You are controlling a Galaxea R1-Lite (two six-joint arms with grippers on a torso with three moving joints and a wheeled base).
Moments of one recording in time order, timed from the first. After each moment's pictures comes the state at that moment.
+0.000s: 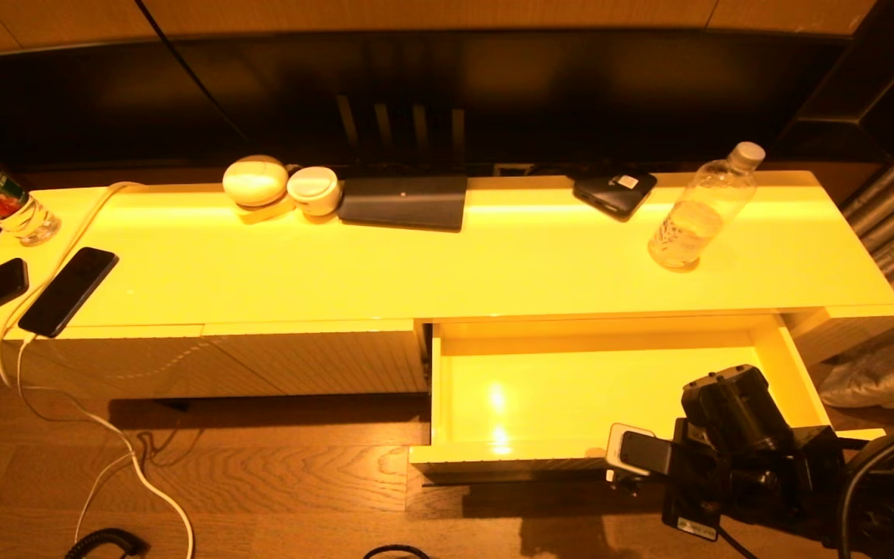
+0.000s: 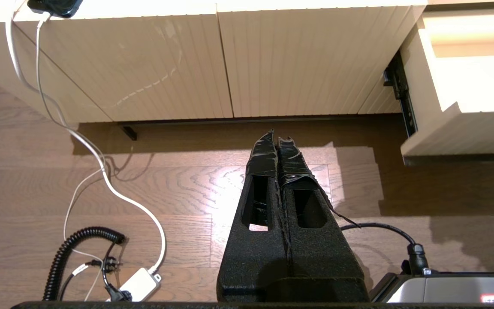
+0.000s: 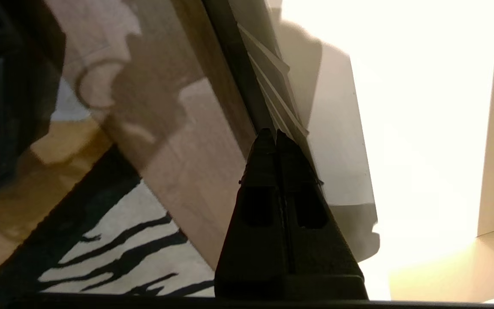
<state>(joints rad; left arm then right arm) 0.00 0.00 0.00 0.00 0.00 0.01 0.45 1.81 -0.59 -0.40 -0.19 -0.84</state>
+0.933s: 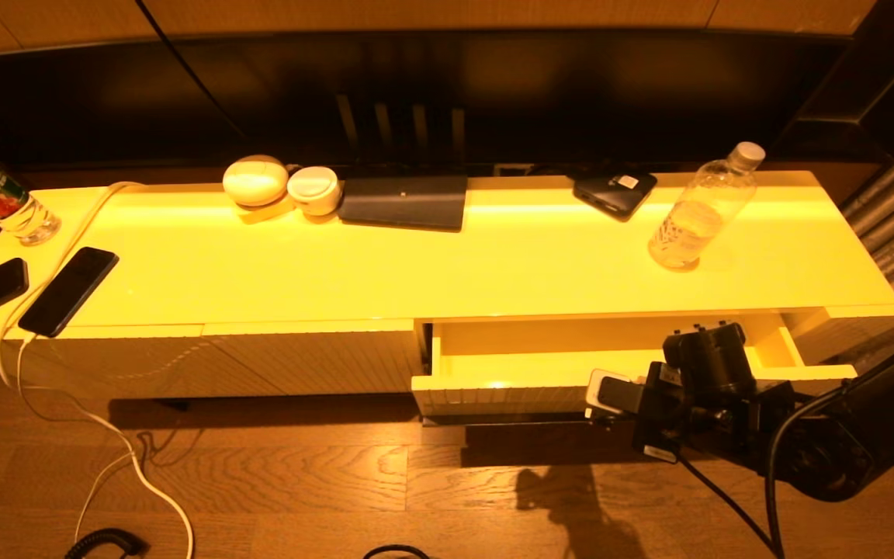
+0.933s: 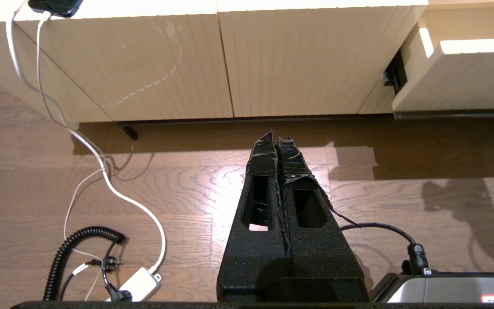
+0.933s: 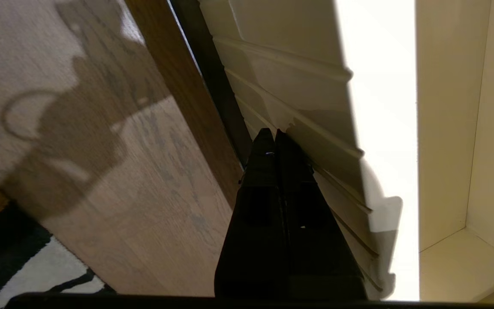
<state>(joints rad) 0.00 0.00 0.00 0.00 0.00 0.01 0.37 1.95 -0.76 -0.57 -0.18 -0.98</state>
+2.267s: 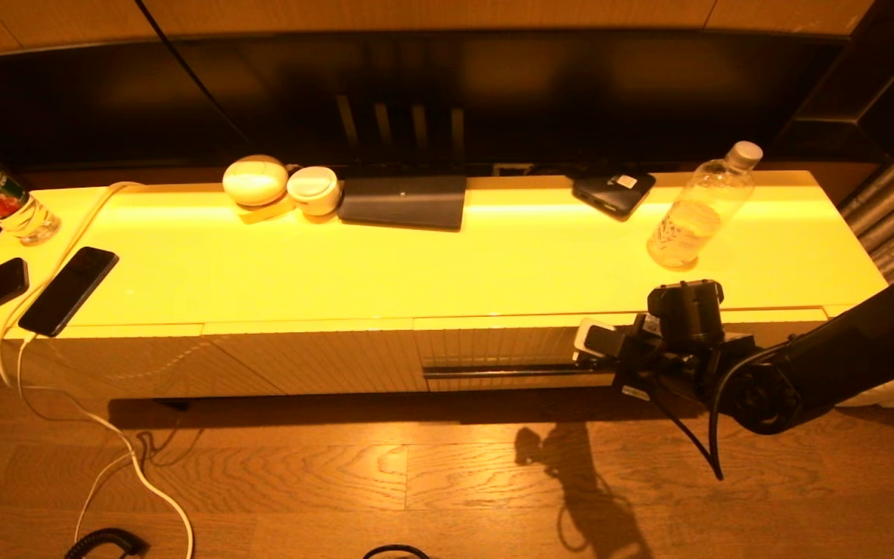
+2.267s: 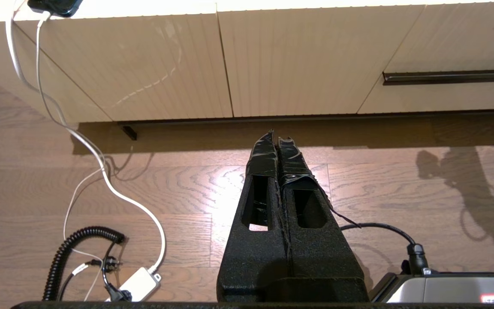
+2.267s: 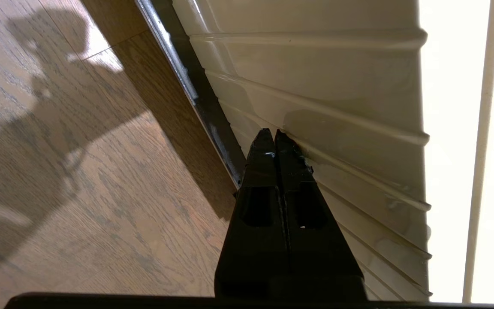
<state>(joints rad) 0.00 0.00 0.00 0.00 0.00 0.01 0.30 2.09 -1.03 -0.60 -0.17 -1.02</state>
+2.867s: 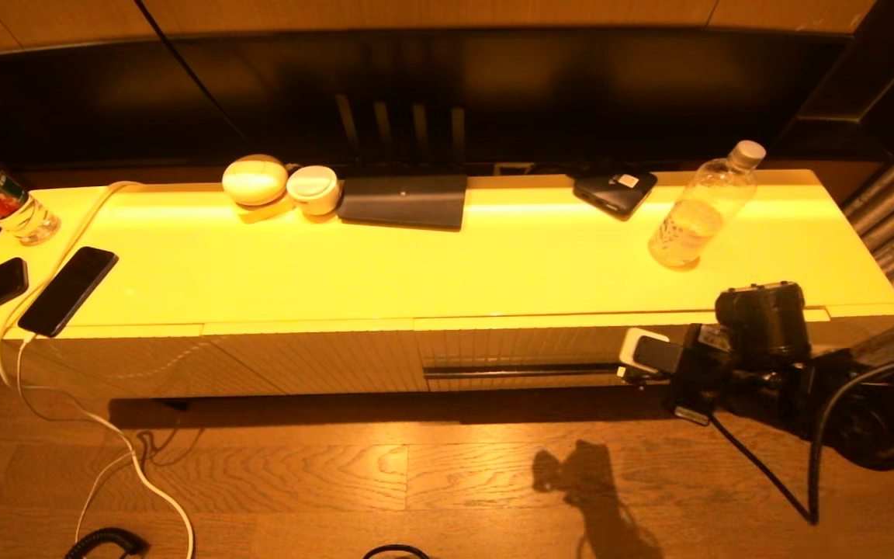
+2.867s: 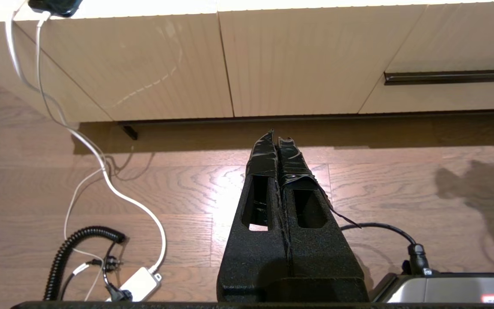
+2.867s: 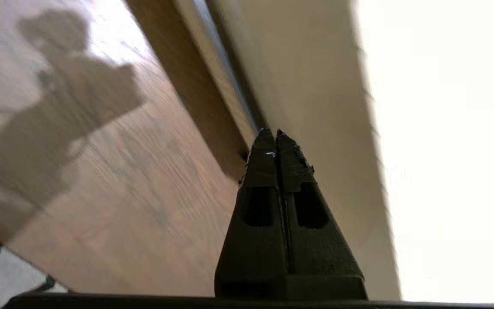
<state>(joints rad) 0.00 0.00 0.00 0.00 0.00 0.01 0.27 1.82 -0.78 -0.53 -0.16 -1.01</state>
